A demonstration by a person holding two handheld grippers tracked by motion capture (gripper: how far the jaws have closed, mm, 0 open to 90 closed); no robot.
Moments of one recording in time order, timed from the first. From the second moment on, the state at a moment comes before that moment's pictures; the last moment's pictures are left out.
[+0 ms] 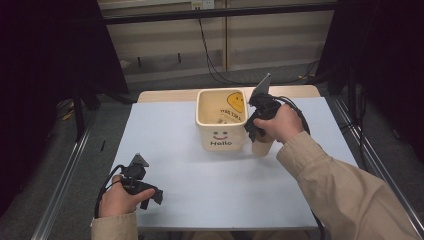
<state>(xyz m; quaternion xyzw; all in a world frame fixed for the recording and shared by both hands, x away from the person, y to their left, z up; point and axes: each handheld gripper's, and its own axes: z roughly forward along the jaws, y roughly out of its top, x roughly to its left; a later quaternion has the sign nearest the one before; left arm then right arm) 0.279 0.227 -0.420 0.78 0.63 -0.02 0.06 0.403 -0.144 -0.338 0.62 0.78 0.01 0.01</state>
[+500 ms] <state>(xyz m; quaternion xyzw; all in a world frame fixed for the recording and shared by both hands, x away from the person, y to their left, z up) 0.279 0.228 -0.419 0.78 0.63 -0.02 0.07 0.412 -0.143 -0.269 0.62 0.79 0.01 0.01</state>
